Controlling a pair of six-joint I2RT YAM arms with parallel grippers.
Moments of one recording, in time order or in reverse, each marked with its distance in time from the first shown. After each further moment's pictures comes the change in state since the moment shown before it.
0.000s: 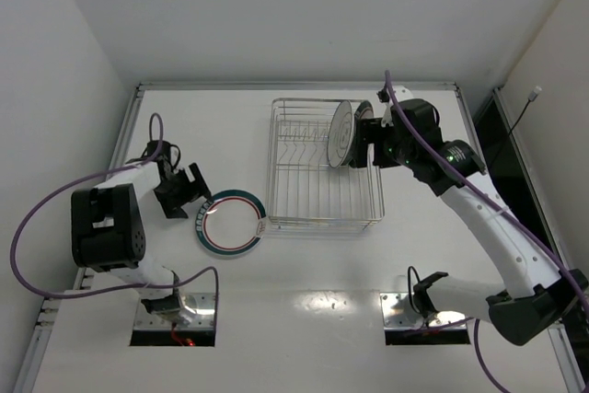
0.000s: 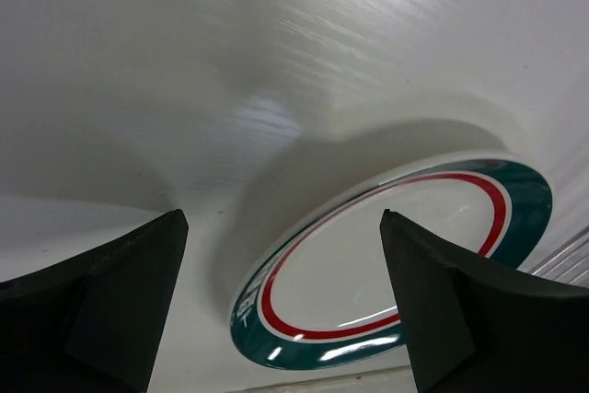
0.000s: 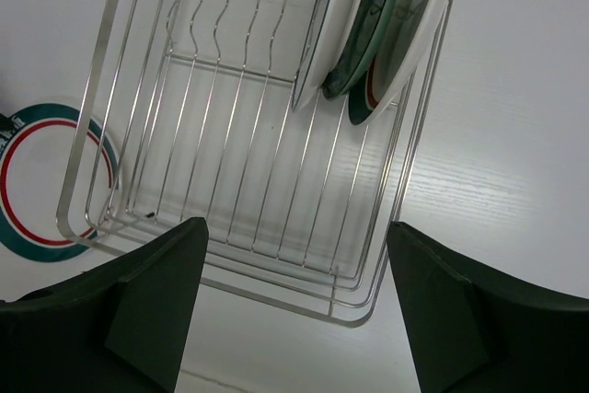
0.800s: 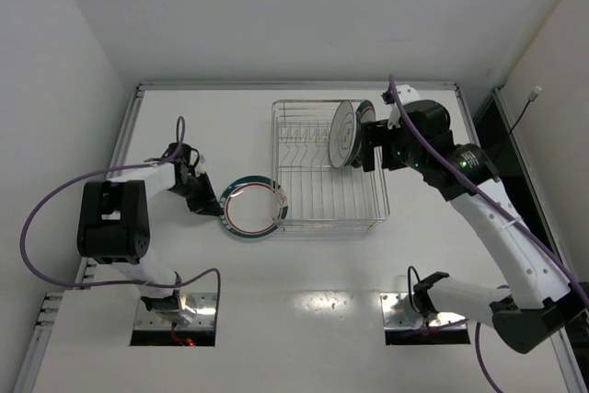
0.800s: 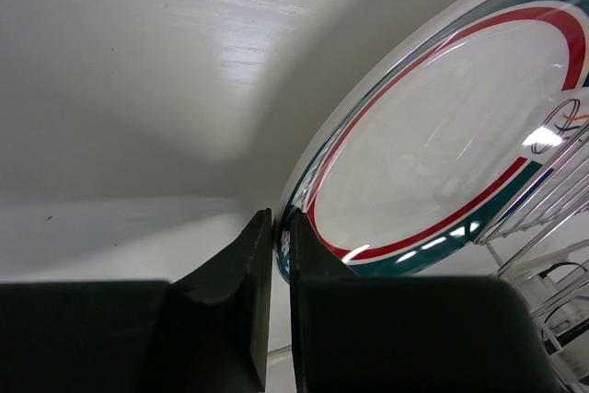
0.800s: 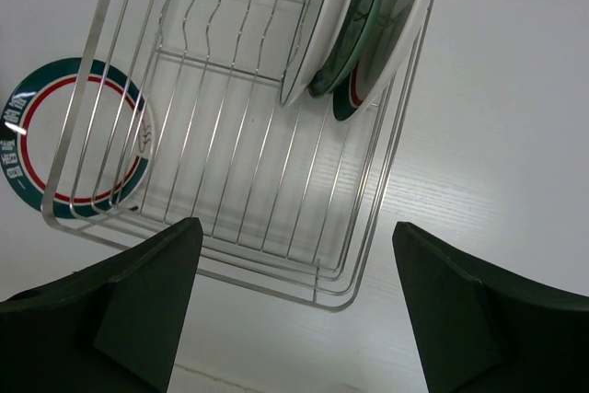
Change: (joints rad) left arm -0.140 0.045 -0.020 0.017 0.150 -0.003; right arm -0.007 -0.048 0.031 -0.059 0.006 -0.100
